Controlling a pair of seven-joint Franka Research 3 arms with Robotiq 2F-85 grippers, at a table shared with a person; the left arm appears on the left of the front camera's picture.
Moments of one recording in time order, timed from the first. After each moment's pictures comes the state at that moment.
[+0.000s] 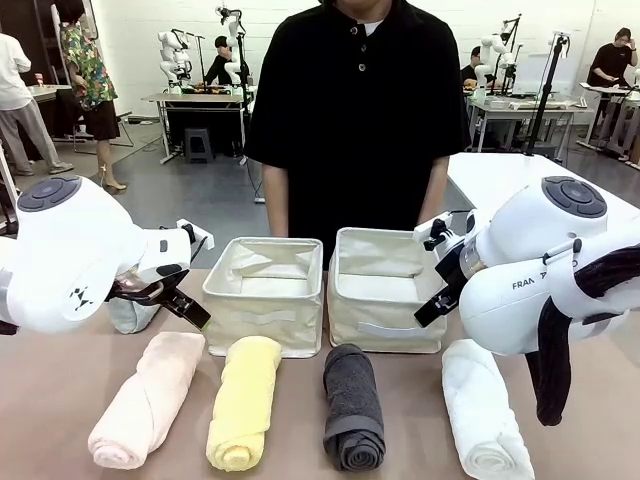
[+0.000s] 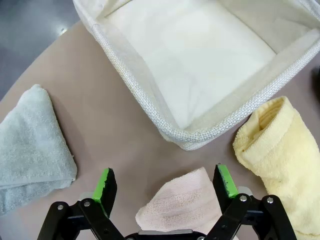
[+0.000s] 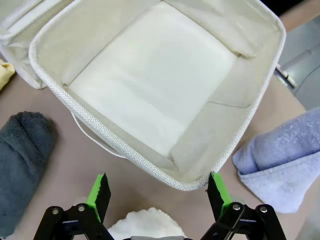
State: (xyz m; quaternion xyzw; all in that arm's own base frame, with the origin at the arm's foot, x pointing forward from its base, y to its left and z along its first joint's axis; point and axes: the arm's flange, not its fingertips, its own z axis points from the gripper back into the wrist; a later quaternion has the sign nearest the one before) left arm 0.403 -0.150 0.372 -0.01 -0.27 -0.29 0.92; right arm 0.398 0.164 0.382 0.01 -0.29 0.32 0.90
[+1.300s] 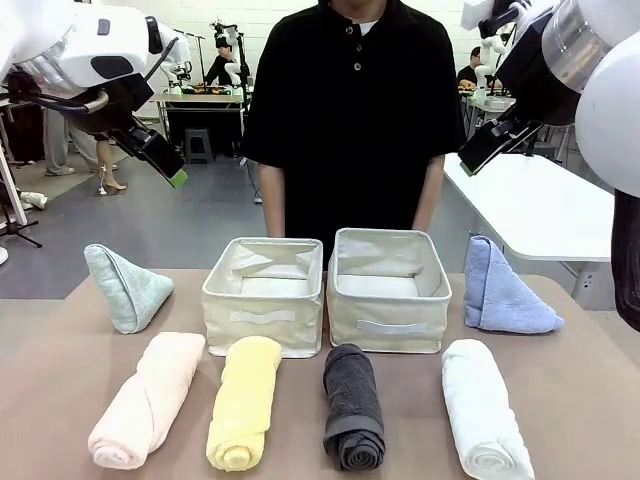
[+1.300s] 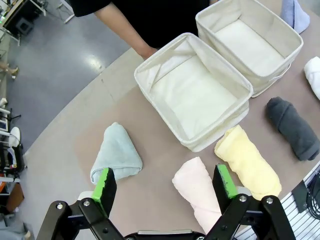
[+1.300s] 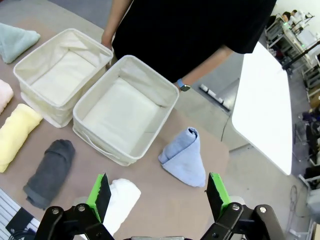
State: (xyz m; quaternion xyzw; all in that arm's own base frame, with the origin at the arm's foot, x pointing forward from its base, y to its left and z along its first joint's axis) left arm 0.328 -0.172 0.648 0.05 -0.34 -0.32 0.88; right arm 0.273 0.177 0.663 -0.09 -0.40 0.28 0.87
